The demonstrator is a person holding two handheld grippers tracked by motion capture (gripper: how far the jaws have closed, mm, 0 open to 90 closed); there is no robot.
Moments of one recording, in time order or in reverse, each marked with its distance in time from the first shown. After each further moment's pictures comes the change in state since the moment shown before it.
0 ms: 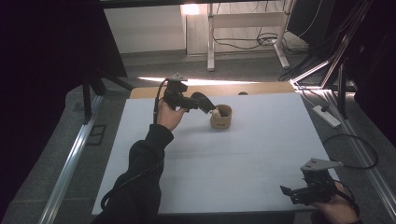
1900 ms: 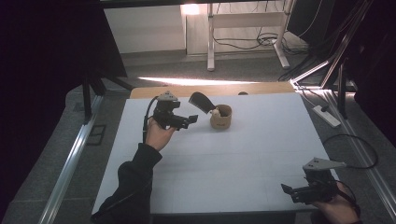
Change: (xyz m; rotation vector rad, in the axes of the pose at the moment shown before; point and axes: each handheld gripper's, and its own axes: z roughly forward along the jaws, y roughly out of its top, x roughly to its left) left arm -0.015 -0.056 -0.030 0.002 -0.049 0.009; right arm -0.001 0.000 -0.003 -0.027 -0.025 0.035
